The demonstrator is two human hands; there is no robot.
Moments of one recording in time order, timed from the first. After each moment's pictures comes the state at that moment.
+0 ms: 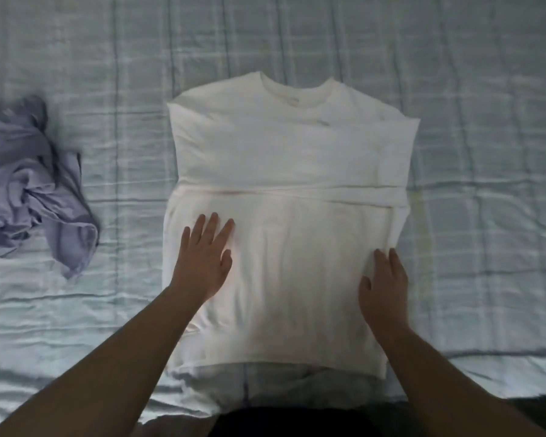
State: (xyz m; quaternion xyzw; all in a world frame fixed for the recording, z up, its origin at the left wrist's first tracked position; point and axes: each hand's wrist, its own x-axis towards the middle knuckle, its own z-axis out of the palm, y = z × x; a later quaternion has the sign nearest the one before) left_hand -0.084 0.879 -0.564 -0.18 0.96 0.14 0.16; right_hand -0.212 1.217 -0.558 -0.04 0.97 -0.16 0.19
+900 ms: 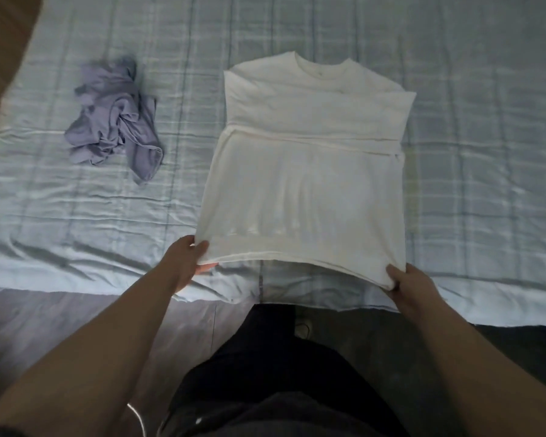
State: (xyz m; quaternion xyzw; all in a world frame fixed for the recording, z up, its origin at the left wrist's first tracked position) left_hand 0.122 0.938 -0.467 -0.56 0.50 0.66 0.06; right_hand -0.105 1.321 -0.457 0.32 0.67 -0.56 0.36
